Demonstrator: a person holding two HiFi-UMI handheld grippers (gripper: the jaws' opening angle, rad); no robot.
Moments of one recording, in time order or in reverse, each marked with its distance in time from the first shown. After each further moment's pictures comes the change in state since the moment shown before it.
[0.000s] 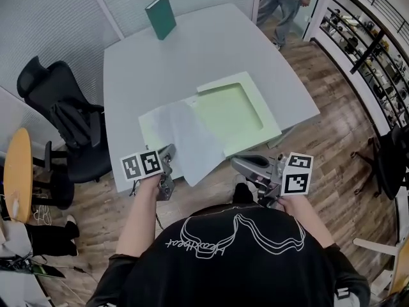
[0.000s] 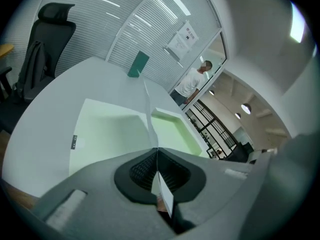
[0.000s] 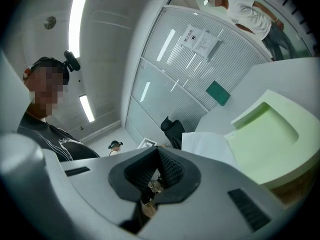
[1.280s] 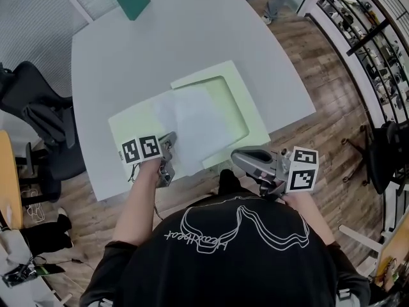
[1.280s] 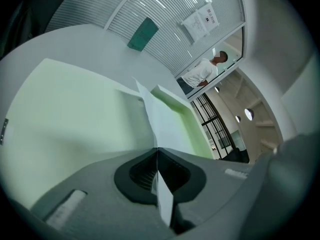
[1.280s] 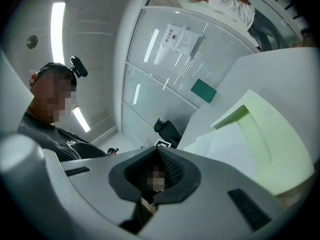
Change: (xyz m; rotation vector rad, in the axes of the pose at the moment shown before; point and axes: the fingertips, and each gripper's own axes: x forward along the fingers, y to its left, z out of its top) left arm 0.143 -0.009 -0.001 -0.133 0.165 -0.040; right arm -0.037 -0.089 0.046 0.137 0.008 -0.021
